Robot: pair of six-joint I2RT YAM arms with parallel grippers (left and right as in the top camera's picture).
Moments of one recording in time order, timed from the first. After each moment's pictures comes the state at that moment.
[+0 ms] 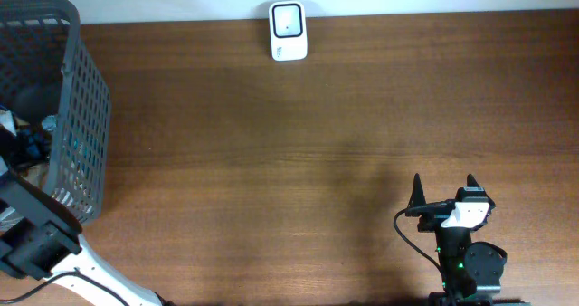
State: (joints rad) left arm 0.71 2.20 1.95 -1.20 -0.16 0.20; right arm -0.04 0.01 0.01 -0.08 0.00 -0.01
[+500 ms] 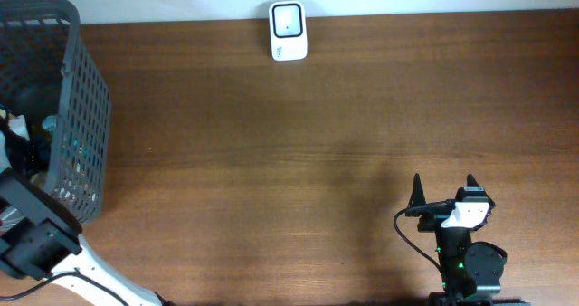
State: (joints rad) left arm 0.71 2.20 1.84 -1.08 -0.08 0.21; right arm -0.04 0.01 0.01 -0.08 0.00 -0.01
